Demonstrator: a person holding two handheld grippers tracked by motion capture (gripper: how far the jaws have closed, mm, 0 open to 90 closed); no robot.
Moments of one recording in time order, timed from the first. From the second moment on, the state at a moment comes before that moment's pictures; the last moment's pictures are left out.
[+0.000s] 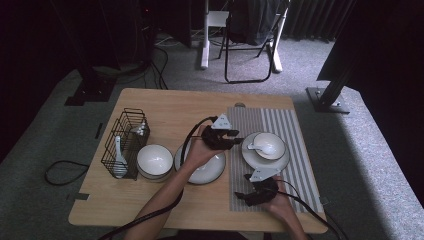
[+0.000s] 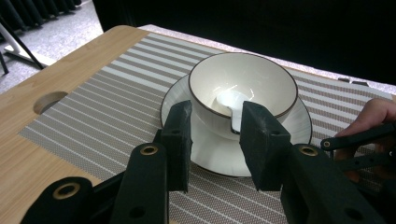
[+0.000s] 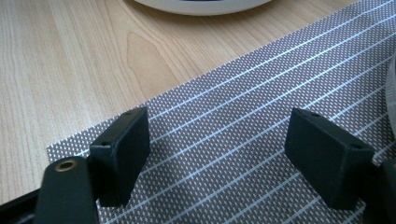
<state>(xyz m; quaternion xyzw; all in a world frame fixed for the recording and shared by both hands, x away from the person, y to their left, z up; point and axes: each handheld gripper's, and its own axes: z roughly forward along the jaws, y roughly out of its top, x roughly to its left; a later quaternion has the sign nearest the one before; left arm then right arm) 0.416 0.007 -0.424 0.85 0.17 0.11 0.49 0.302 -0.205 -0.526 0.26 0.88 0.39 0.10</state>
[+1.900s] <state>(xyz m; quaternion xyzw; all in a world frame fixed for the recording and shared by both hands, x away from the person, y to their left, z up) 0.382 0.091 -0.383 0.85 0.16 0.14 0.48 0.309 -0.206 -0.525 0.27 0.87 0.40 0.11</state>
